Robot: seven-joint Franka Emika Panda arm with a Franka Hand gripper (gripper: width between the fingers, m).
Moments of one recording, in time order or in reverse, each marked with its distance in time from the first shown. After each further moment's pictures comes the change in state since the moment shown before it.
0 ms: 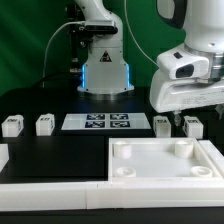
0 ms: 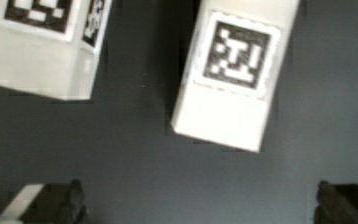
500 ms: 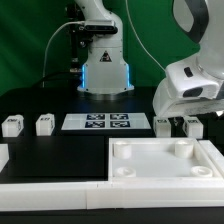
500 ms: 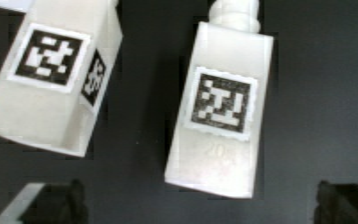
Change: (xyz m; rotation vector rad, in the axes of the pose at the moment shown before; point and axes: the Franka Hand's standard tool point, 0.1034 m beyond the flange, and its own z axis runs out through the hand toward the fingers) arm 0.001 -0.003 0.005 -0.001 -0.199 0.014
